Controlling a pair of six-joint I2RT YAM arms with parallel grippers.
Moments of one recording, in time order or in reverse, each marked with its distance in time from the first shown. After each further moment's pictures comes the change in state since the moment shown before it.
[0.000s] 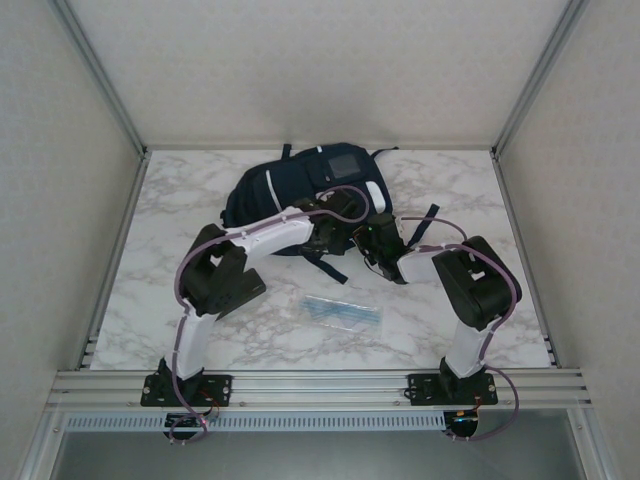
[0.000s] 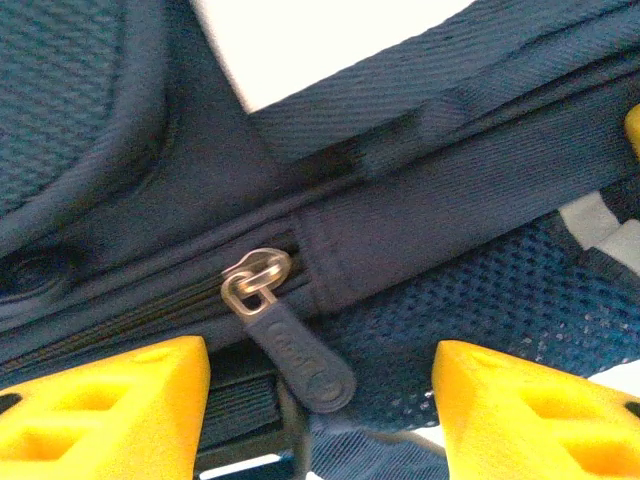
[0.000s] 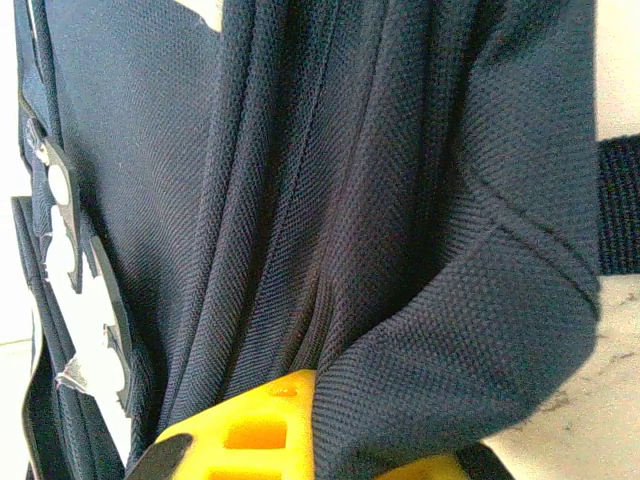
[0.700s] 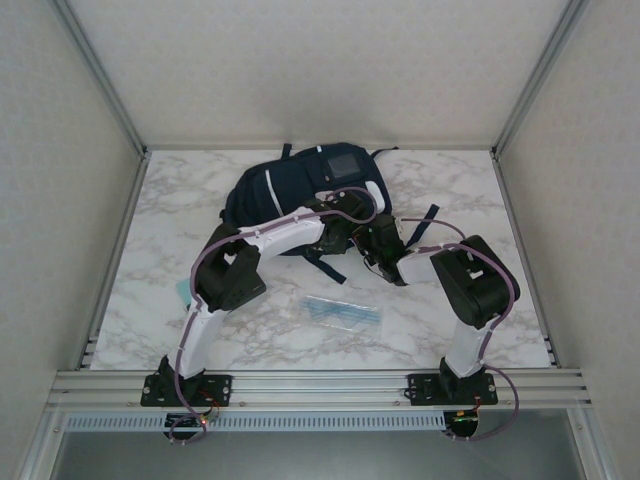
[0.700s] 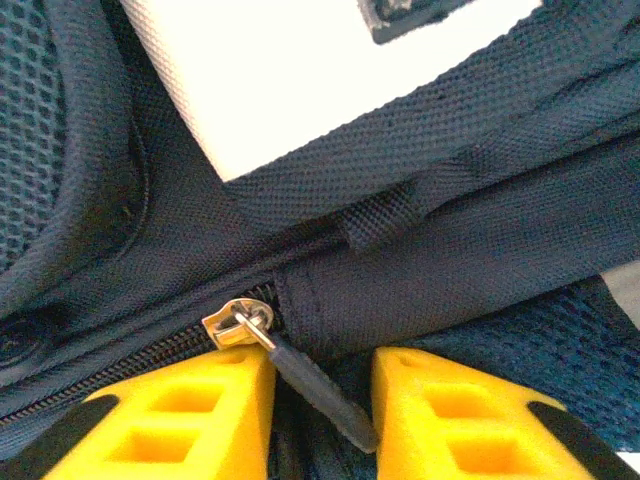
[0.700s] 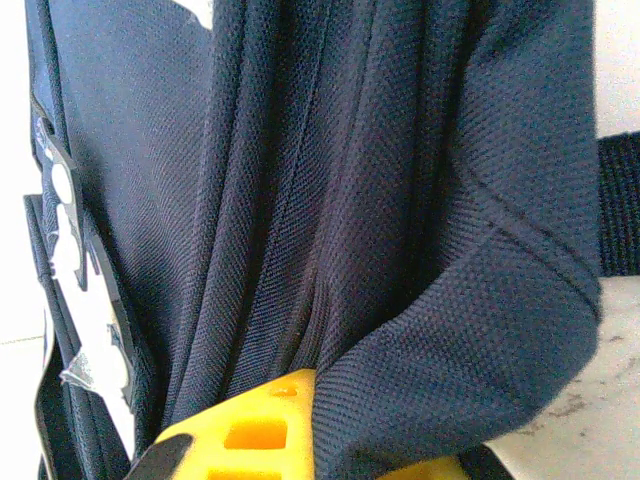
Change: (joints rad) left arm -0.009 0.088 0.095 -0.051 -0.108 0.034; right arm 0.001 0.011 -0.015 0.048 -0.010 0.008
